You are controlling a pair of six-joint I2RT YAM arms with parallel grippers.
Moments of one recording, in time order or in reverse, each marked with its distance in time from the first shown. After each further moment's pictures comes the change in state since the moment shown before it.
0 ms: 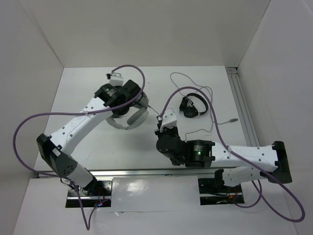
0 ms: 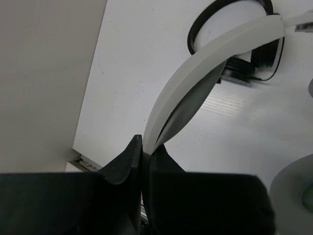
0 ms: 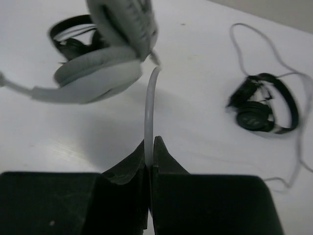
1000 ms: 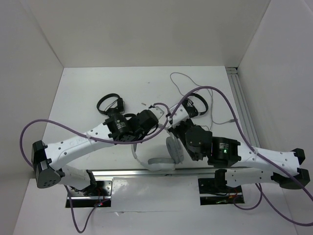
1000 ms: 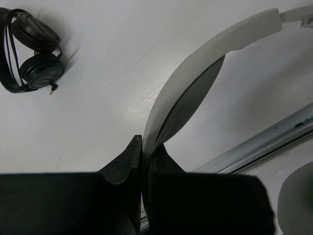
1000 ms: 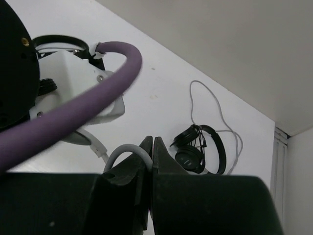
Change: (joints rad) left arm -0.378 -0.148 -0.356 0.460 0.507 0.488; right arm -0.012 -0.195 0.037 0.061 -0.017 -0.587
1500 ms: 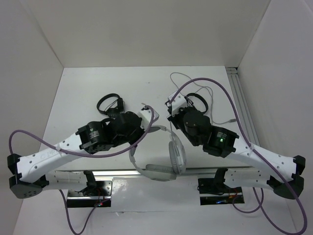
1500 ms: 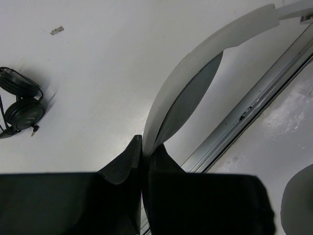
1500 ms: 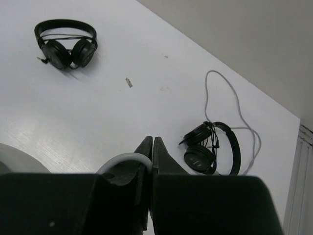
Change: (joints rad) left arm -0.064 -0.220 -0.046 0.096 0.172 0.097; right arm -0.240 0.044 0.033 -0.061 -0.296 0.054
